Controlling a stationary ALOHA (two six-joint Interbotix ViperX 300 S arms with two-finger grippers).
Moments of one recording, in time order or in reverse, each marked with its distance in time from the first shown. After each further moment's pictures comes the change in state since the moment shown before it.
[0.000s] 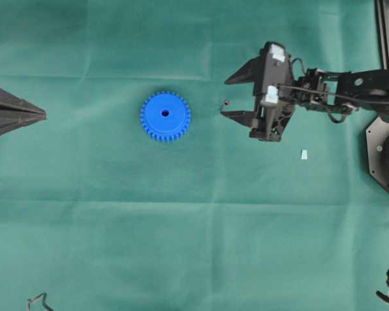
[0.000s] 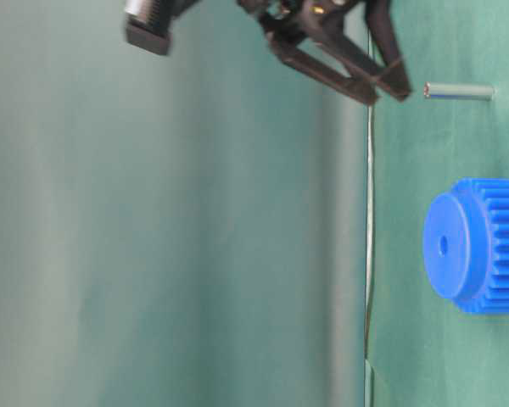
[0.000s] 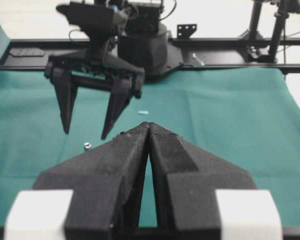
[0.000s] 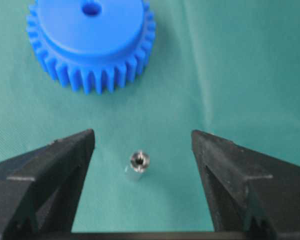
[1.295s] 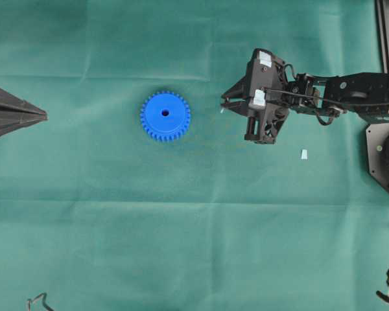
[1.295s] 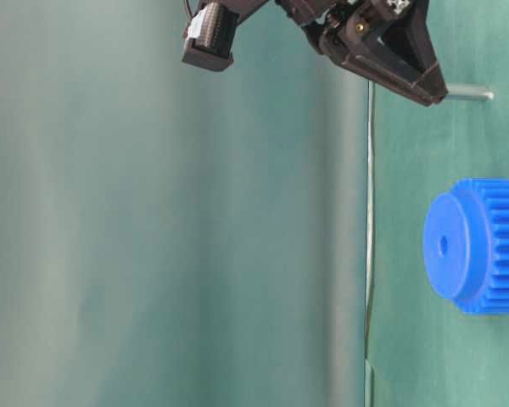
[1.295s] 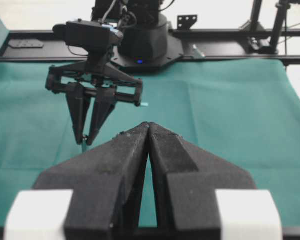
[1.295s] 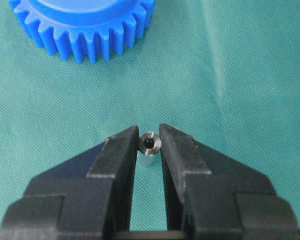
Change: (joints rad) left arm 0.000 0.002 0.000 0.000 0.023 0.000; right arm -0.005 0.089 -0.008 0.017 -0.023 -0.002
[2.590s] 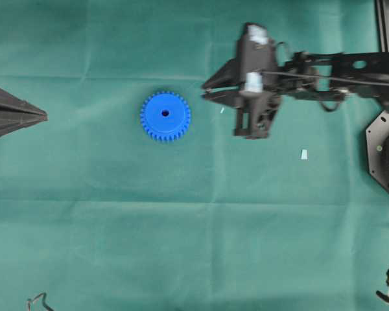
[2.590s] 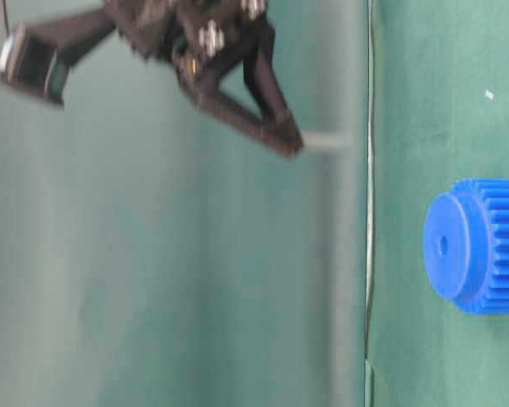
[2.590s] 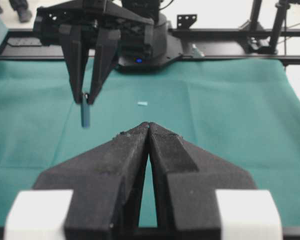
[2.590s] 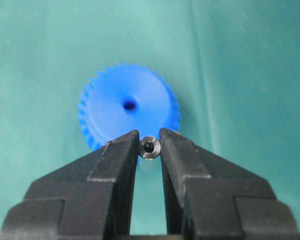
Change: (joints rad) left arm 0.000 0.000 0.000 0.000 0.002 -0.005; right arm 0.071 -0.149 -0.287 -0.003 0.385 -0.002
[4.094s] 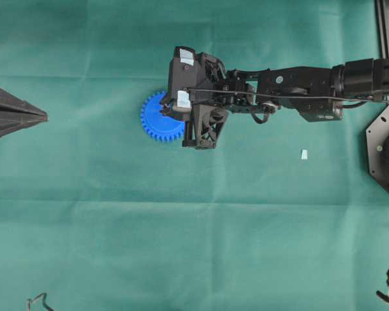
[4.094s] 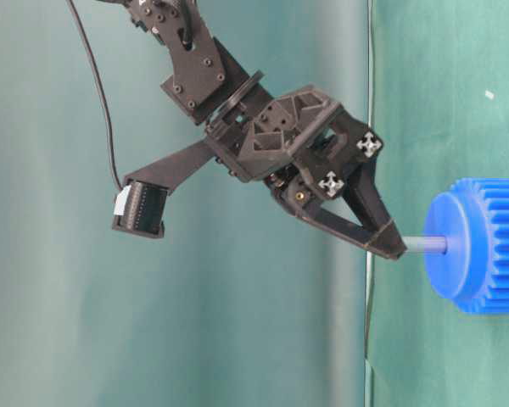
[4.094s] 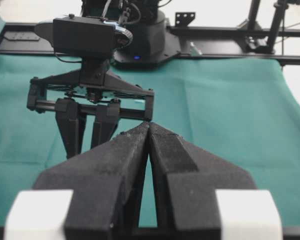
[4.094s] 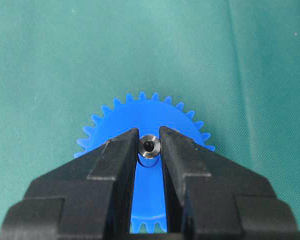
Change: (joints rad) left arm 0.000 0.000 0.000 0.000 0.009 -0.026; right arm 0.023 0.311 -0.155 0.003 -0.100 0.032
